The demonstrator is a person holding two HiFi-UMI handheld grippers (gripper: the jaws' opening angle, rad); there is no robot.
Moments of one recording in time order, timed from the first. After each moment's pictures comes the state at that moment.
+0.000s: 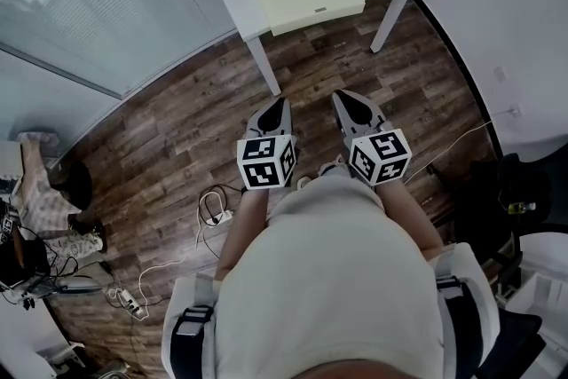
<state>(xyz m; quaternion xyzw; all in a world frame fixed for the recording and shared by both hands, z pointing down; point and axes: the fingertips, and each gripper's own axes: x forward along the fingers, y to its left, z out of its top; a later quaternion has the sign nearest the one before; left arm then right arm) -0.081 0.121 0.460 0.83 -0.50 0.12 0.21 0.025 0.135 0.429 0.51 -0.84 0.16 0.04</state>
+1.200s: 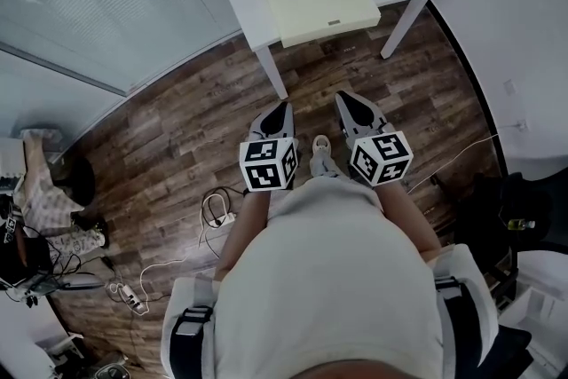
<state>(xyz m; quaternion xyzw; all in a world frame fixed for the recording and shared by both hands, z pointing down) -0.091 0.061 0.478 0.82 -0.51 0.14 0.23 0.019 0.065 0.445 0.50 -0.84 0.19 0.02</state>
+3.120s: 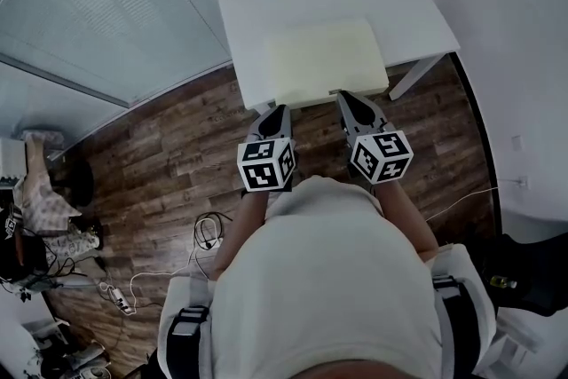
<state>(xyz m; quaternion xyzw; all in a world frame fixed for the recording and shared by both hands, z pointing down) -0.053 -0.141 0.481 0.79 -0.55 0.13 0.24 0.069 -0.155 0.446 0.47 -0.86 0.19 0.02</state>
